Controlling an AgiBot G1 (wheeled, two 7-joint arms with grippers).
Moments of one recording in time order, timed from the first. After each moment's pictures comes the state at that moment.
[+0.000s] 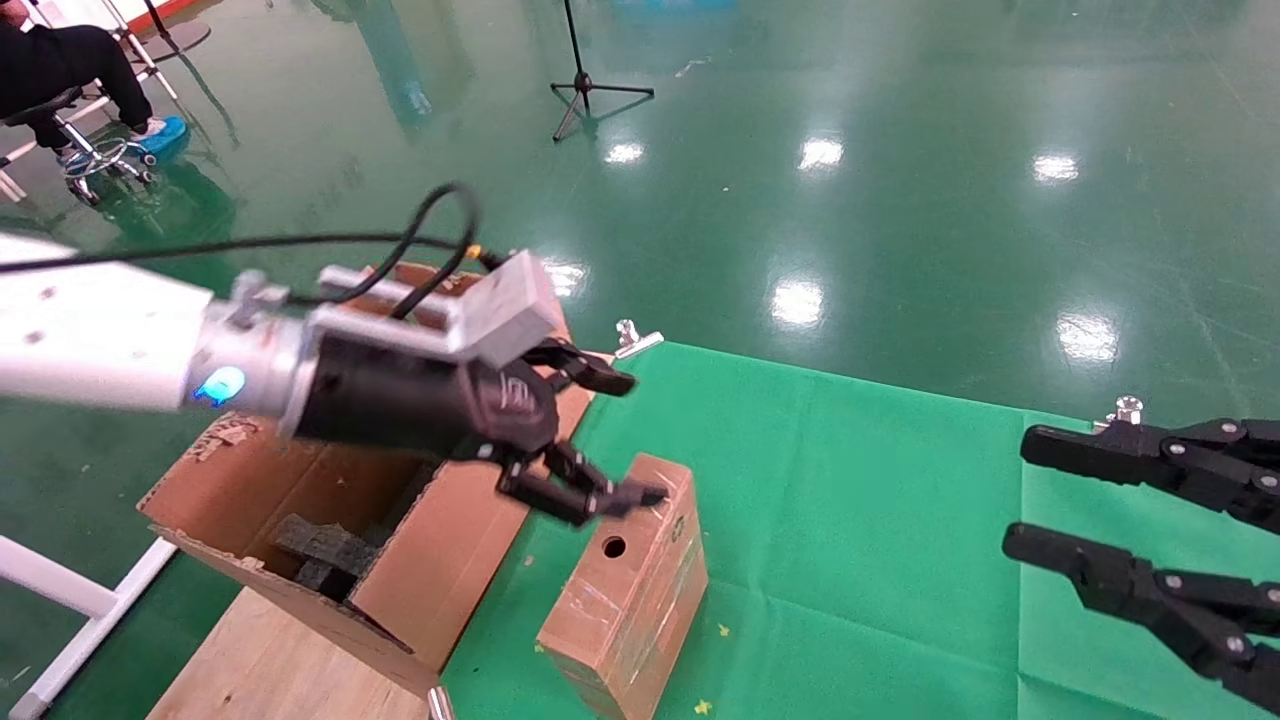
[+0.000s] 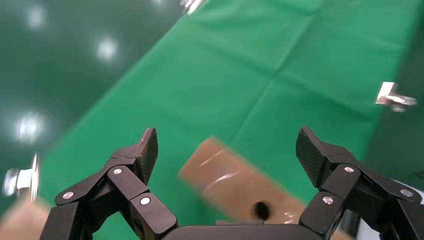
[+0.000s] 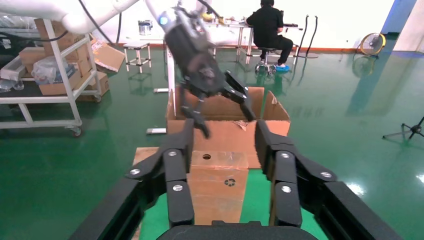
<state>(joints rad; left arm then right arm) -1.45 0.63 0.52 -1.33 1.37 1.47 -0.72 1.08 -0.58 -0.34 1.25 -0.68 -1.46 0.15</state>
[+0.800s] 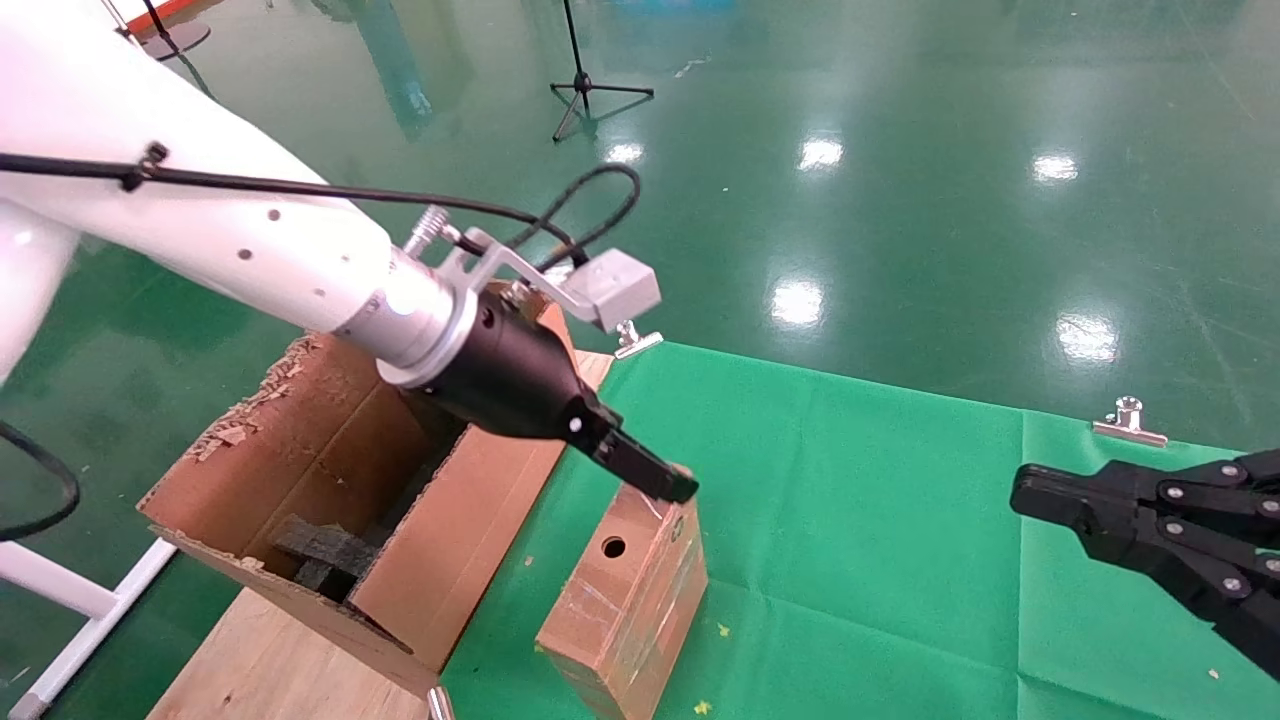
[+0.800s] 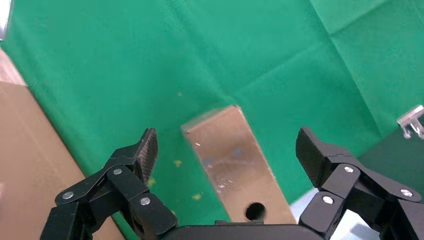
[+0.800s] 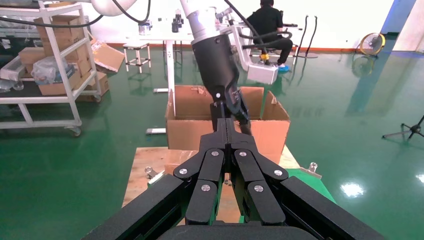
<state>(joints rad) -1.80 0.86 0.94 -1.35 1.66 1.57 -1.50 1.08 -0.58 -0.34 1.25 -0.68 -1.46 0.15</state>
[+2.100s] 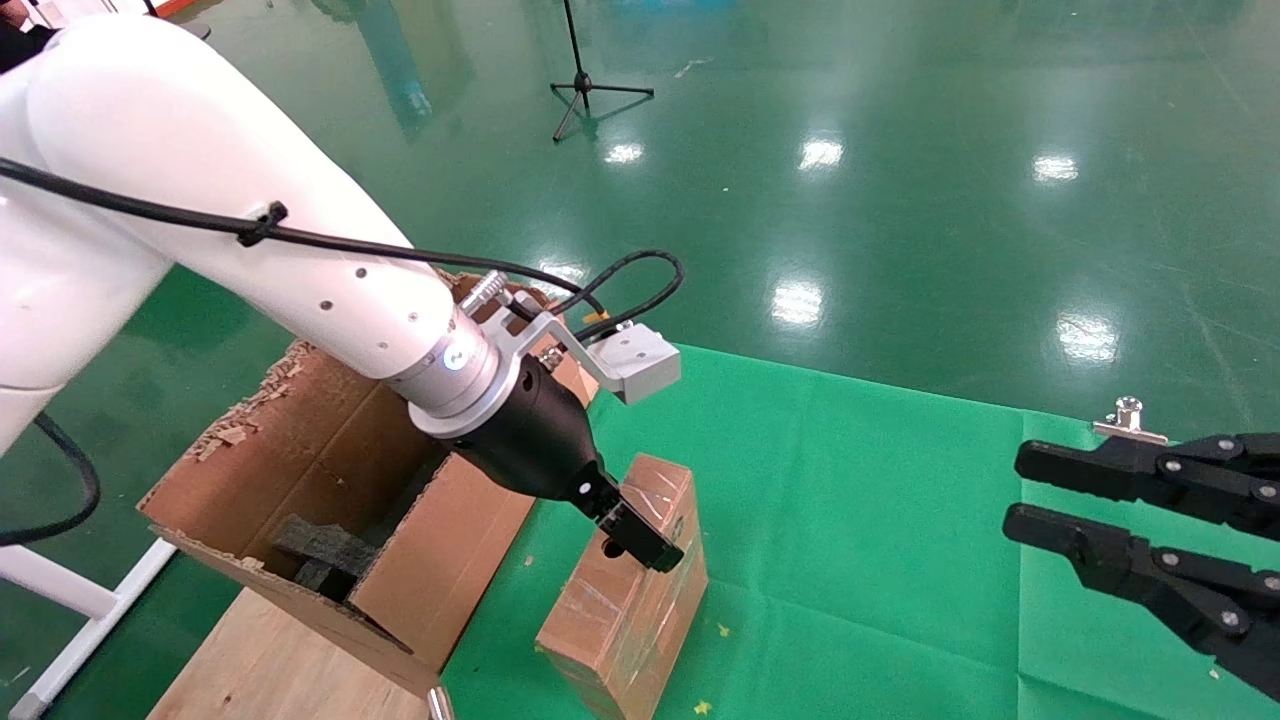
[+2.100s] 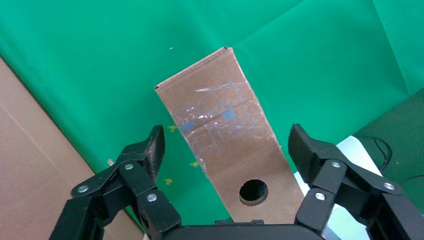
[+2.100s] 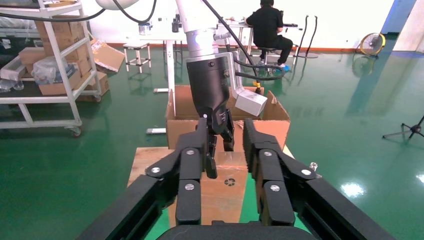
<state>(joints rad) -1.86 0.91 1.16 -1.35 1.64 1.55 -1.56 1.08 -0.58 -0.34 1.25 -0.68 -1.46 0.15</state>
